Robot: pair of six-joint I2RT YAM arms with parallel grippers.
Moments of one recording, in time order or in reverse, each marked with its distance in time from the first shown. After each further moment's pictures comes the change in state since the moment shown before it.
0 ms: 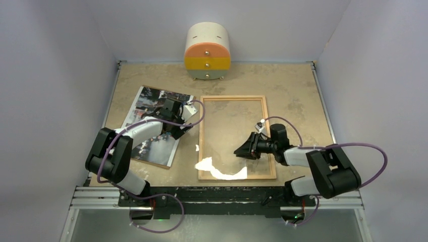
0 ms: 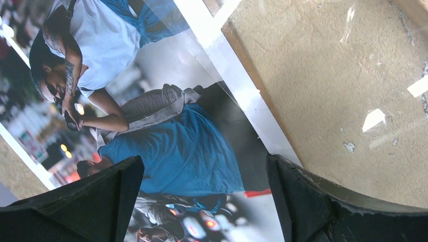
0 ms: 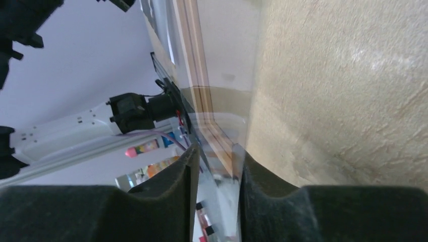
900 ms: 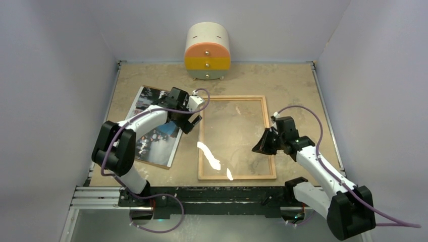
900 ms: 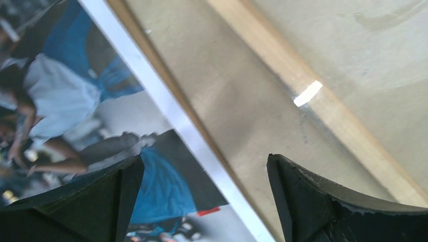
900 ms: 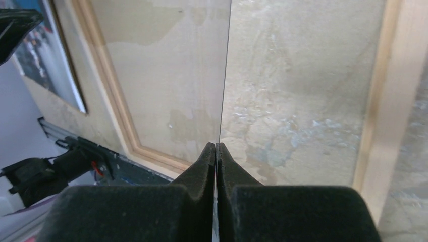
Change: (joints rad) left arm -0.017 0.068 0.219 -0.191 0.188 -0.154; right arm -0.019 -0.376 0.290 -0.930 0.495 -0.330
